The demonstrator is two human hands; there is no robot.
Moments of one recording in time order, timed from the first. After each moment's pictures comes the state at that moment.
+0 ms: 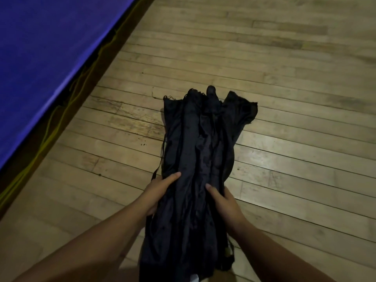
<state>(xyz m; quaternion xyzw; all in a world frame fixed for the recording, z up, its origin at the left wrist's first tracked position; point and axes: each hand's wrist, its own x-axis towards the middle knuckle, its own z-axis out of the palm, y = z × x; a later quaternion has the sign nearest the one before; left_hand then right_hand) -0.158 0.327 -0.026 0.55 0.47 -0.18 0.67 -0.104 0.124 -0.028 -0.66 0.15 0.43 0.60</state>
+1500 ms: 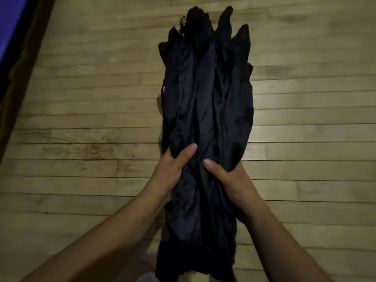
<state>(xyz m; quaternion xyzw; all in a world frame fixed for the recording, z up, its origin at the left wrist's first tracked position) -0.004 0.136 0.087 0.53 0.26 -0.14 0.79 0.003 -0.026 0.085 -0.61 0.10 0.28 0.73</state>
